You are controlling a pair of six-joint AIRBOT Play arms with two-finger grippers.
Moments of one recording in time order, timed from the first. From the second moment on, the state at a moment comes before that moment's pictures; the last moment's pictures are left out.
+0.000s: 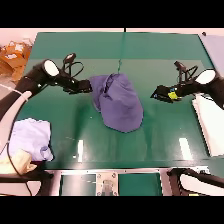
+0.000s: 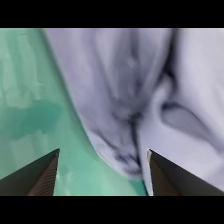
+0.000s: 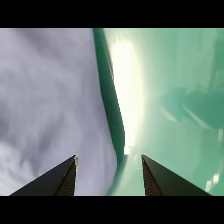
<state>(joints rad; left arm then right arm) -0.23 -1.55 1.29 1.07 -0.92 -1.52 -0.06 -1.34 1.08 -1.08 1.08 1.50</state>
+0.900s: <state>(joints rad) -0.17 -1.82 1.32 0.51 -0.68 -1.19 0.05 -1.79 1.33 -0.82 1.18 1.36</state>
